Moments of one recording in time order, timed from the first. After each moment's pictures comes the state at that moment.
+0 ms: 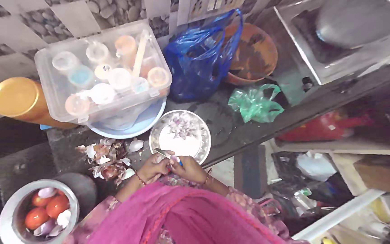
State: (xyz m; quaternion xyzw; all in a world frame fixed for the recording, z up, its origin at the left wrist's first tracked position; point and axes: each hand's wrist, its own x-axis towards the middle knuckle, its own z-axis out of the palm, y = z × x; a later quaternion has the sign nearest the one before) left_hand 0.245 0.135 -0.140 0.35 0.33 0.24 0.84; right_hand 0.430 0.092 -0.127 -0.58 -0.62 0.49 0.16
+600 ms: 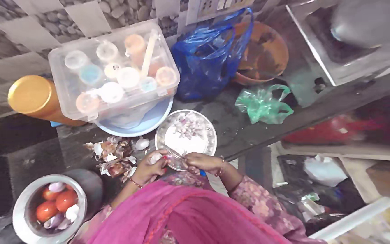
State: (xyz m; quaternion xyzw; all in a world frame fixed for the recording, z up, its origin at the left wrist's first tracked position) left_hand 0.225 0.128 -0.114 0.35 0.44 0.29 0.78; right_hand 0.467 0.120 -0.124 -0.42 -0.38 0.82 0.10
